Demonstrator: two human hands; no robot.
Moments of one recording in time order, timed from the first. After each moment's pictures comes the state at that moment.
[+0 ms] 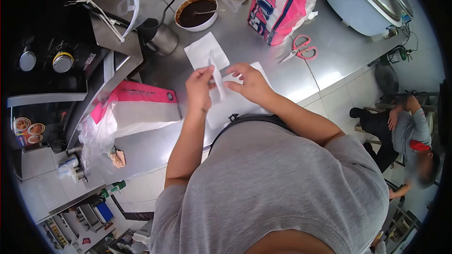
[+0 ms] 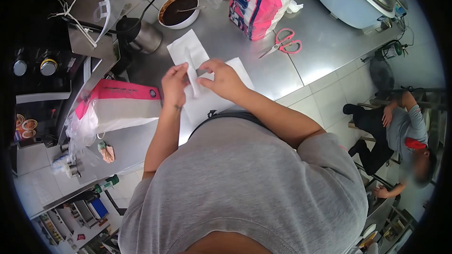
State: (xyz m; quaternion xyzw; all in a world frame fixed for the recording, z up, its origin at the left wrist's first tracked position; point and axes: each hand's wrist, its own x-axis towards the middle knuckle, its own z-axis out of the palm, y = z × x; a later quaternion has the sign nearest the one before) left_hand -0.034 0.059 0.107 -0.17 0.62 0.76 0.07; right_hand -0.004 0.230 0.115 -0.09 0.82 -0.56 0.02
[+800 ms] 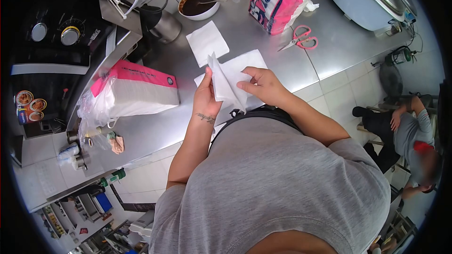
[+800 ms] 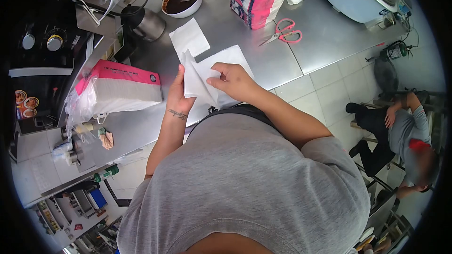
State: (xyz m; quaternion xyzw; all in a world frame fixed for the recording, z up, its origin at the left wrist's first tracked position) left_hand 0.034 0.066 0.108 -0.27 0.32 0.89 0.18; right_hand 0.052 0.264 0.130 -0.07 0.74 -0.64 0.18
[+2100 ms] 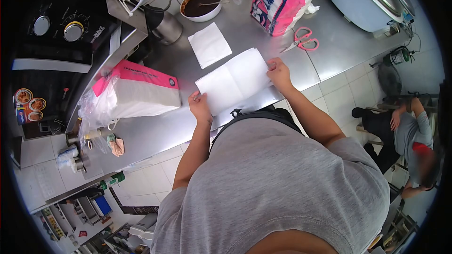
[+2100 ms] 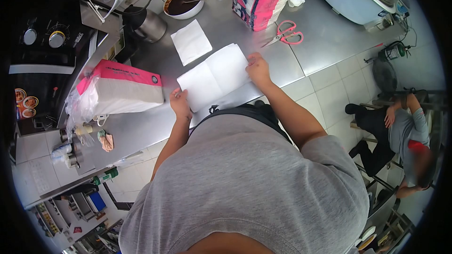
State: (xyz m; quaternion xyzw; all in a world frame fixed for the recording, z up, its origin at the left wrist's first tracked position) left_hand 0.057 0.001 -0.032 -0.28 0.67 0.68 -0.09; right_hand 0.015 0.299 -0.011 0.16 0.83 -0.53 -0.02
